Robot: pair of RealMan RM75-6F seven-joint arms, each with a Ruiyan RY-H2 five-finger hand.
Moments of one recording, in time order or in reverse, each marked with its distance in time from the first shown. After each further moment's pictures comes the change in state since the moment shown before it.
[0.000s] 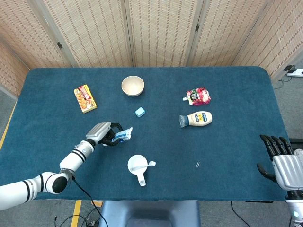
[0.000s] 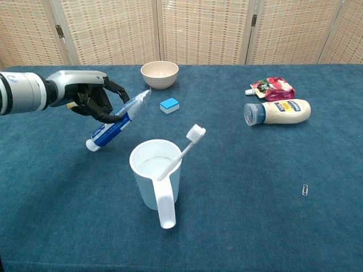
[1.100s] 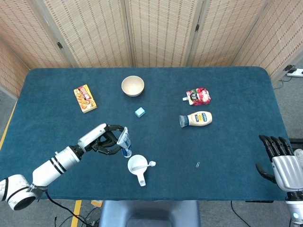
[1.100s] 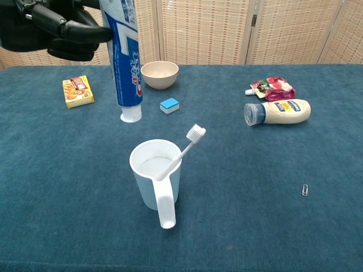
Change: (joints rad) left arm 0.159 0.322 -0.093 -0.307 0.713 0.099 -0.890; right arm -0.007 -0.002 -0.005 -0.003 -0.021 0.022 0.002
